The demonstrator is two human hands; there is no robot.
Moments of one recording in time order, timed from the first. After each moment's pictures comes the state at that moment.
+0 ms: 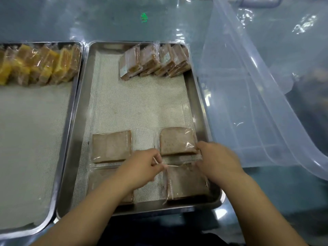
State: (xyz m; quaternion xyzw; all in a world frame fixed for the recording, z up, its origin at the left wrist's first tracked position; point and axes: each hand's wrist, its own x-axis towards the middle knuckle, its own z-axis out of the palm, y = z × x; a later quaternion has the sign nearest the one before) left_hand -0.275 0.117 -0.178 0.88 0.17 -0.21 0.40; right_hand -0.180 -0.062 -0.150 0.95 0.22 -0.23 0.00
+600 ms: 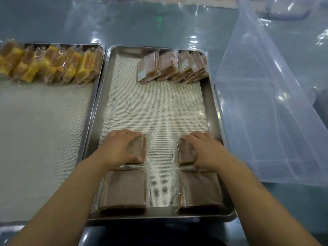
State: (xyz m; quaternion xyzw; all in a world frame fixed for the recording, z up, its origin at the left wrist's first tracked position) left_hand -0.278 0.224 -0.198 0.95 0.16 -0.15 0.23; right_hand -0.146 -0.014 -0.174 0.89 0.36 -0.27 0.00
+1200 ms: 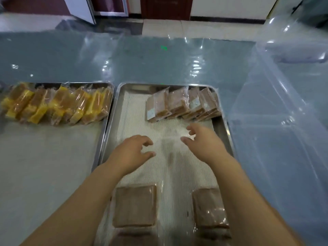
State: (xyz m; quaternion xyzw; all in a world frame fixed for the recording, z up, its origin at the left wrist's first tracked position) left_hand -0.176 0.278 -0.171 0.93 0.18 -0.08 0.32; right_hand -0.053 0.097 -0.145 0.93 0.22 -0.19 -0.23
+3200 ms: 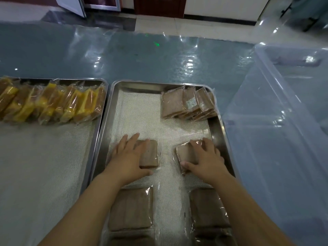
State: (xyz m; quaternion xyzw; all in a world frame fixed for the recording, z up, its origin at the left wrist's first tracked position) left_hand -0.185 0.275 -0.210 0.95 0.17 -0.14 0.20; right_hand -0.067 0.053 -0.198 0.94 0.21 -0.24 -0.10
